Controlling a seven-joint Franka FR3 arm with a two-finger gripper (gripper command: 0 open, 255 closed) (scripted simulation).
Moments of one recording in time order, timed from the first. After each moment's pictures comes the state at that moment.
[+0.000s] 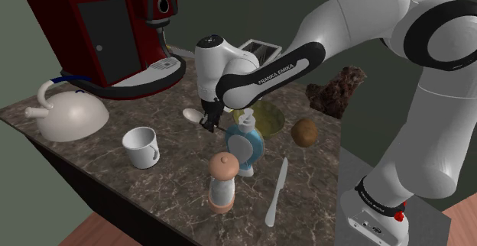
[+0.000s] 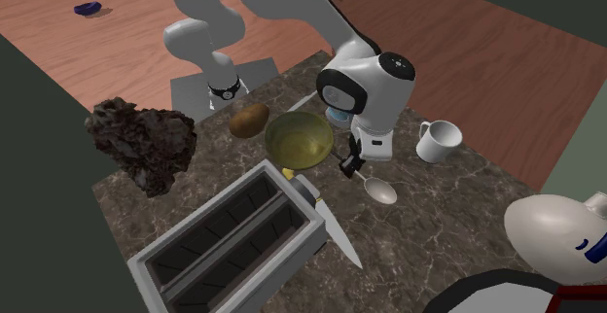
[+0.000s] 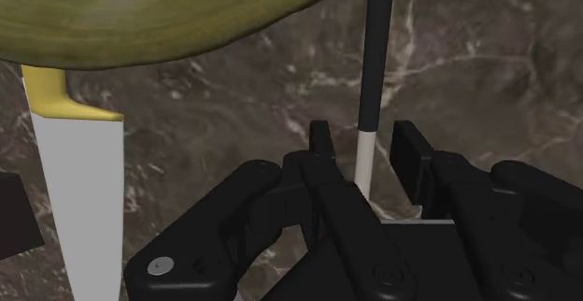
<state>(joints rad) 0.21 0.30 0.34 -1.94 -0.27 2.22 0.31</state>
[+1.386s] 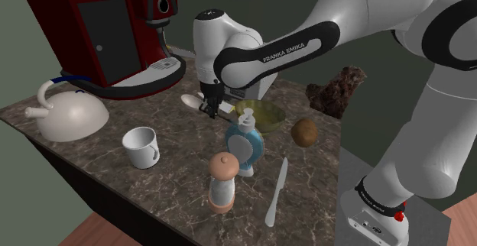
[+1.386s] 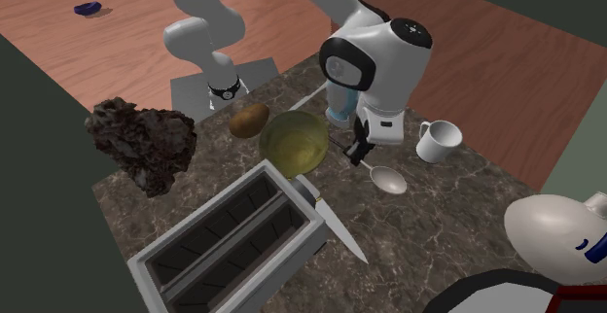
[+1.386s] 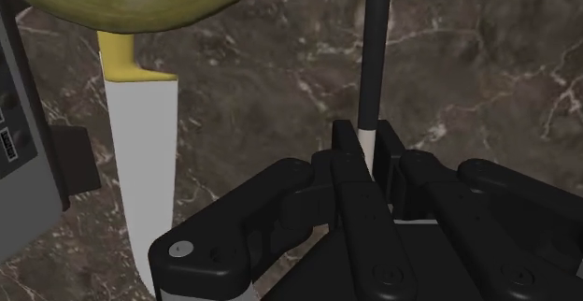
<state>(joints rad) 0.21 0.23 0.36 -1.87 -0.23 2.08 0.27</state>
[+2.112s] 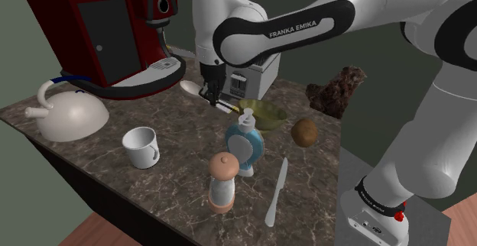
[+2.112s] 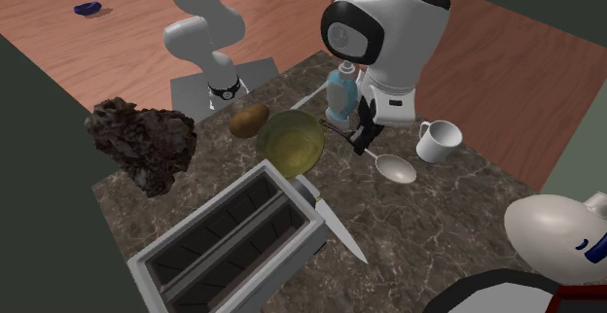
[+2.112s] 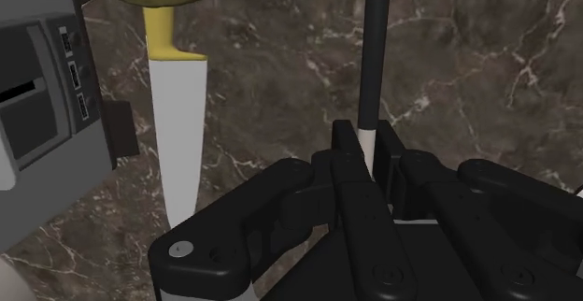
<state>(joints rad) 0.20 0.18 0.37 -1.78 -0.20 1.95 0.23</state>
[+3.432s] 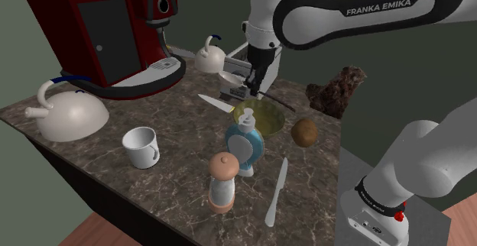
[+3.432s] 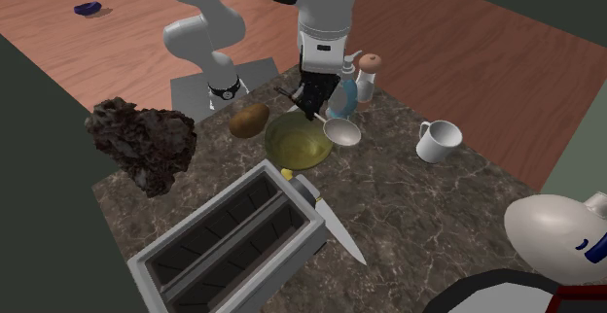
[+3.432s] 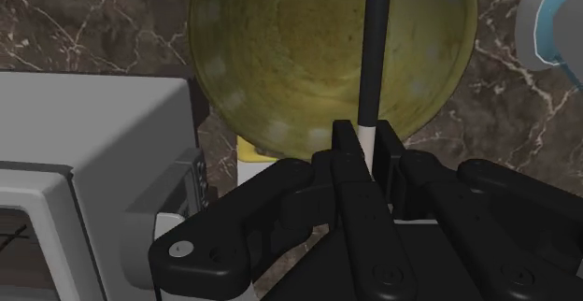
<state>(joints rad) 0.15 -0.26 0.30 -2.12 -0.04 1.89 0.05</state>
